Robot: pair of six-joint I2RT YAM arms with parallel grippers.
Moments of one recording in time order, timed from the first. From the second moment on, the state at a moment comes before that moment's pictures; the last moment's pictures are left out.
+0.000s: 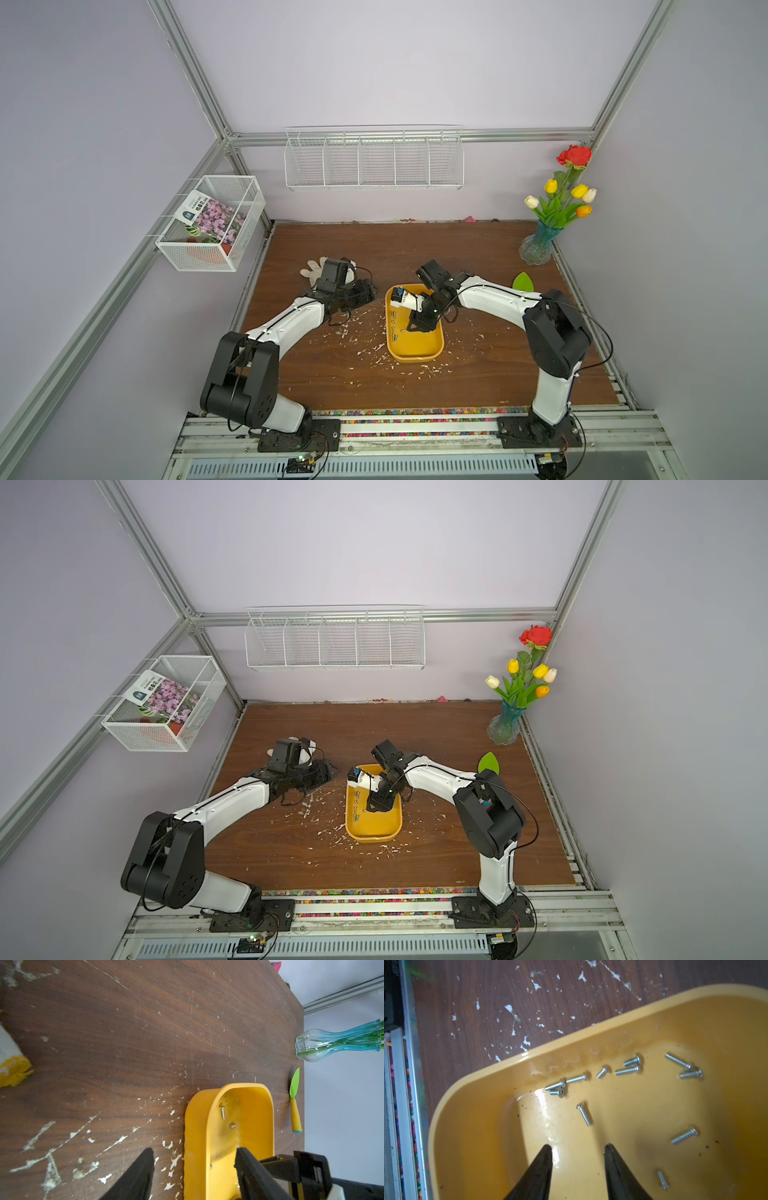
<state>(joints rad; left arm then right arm) -0.36 1.47 0.85 -0.19 0.37 -0.64 0.69 1.89 1.32 -0.66 -0.46 -0.57</state>
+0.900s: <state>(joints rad) -0.12 1.33 0.75 -0.22 0.31 -0.61 0.73 2.05 1.40 -0.71 -0.42 -0.80</state>
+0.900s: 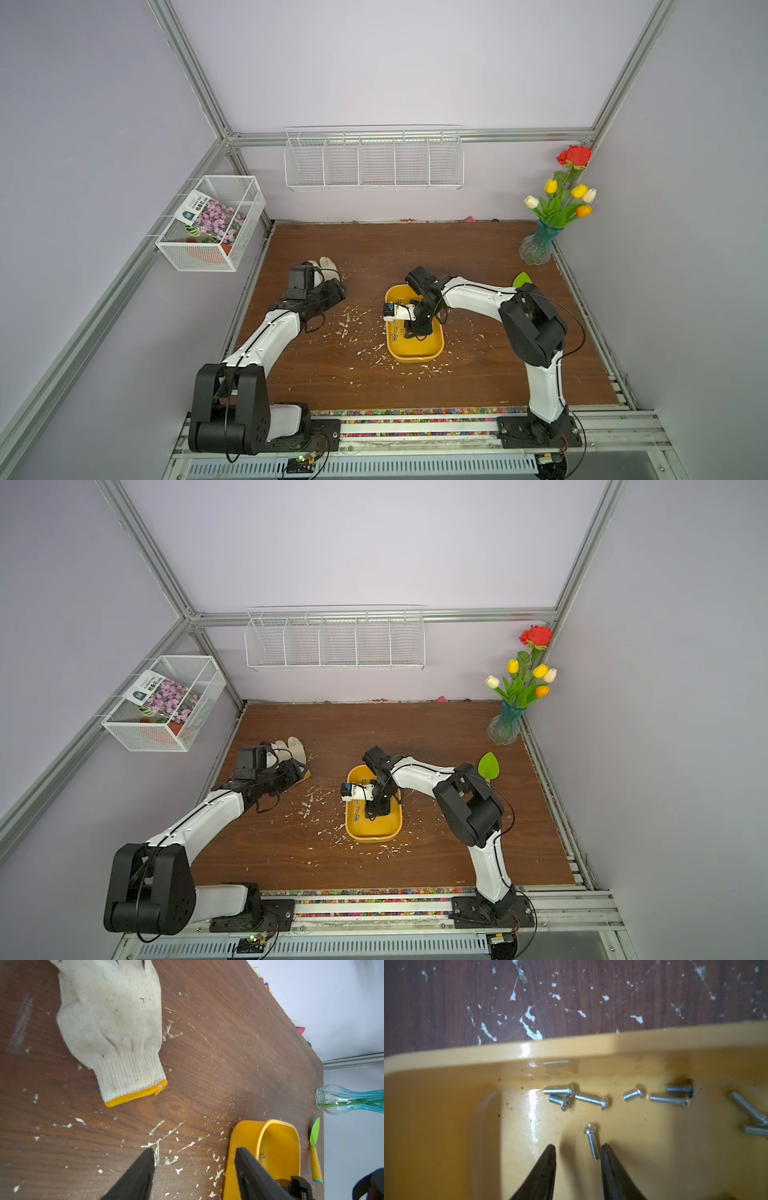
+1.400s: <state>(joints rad) -0.09 1.33 0.75 -0.22 0.32 -0.59 0.77 2.06 1.43 -0.74 -0.32 -0.84</state>
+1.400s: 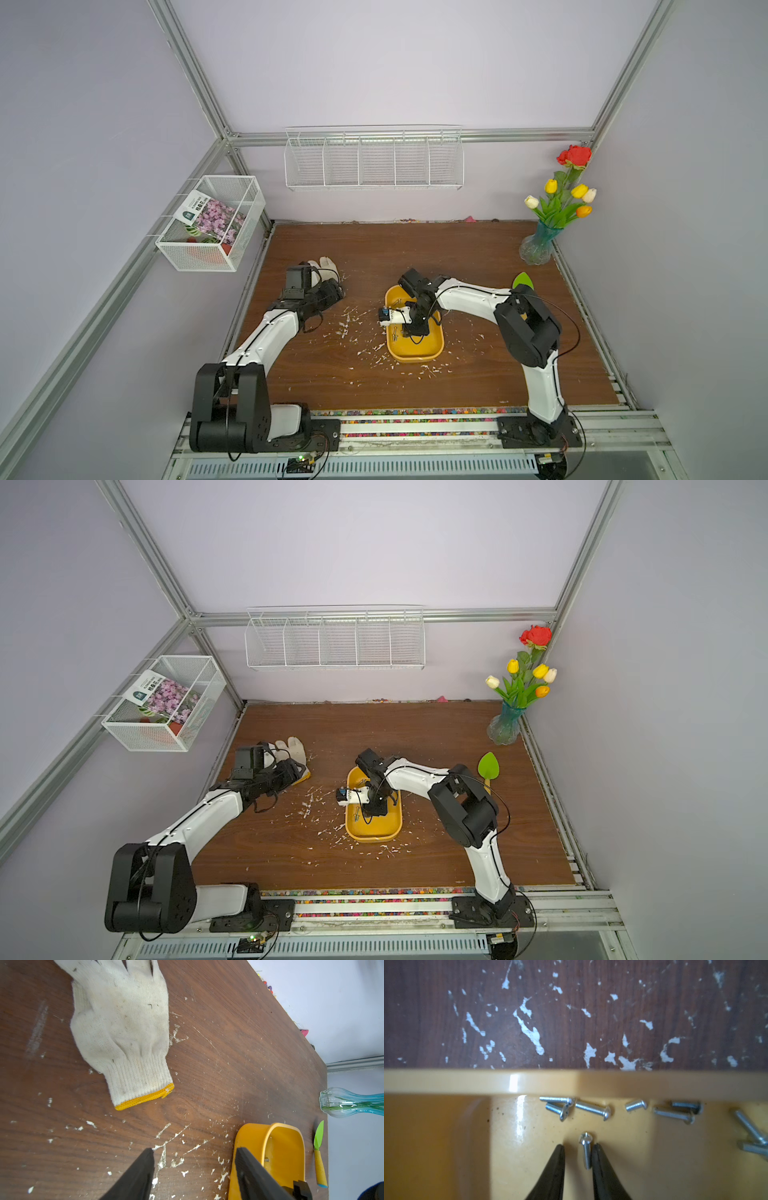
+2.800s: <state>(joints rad) -0.27 1.37 0.92 -0.20 0.42 -0.52 0.60 1.78 1.43 -0.66 -0.41 -0.42</state>
